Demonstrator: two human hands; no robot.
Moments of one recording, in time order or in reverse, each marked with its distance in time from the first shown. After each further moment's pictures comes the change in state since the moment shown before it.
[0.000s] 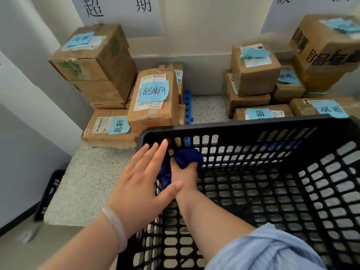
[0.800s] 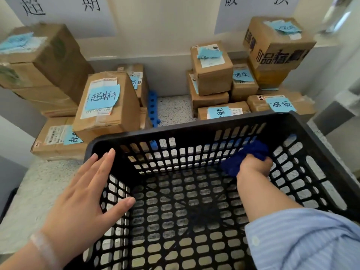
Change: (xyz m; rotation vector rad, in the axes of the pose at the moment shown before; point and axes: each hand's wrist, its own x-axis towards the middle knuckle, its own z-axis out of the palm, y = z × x) left_hand 0.000 0.010 -0.010 0.030 -0.020 -0.042; right_hand 0.117 -0.020 -0.225 0.315 0.768 0.007
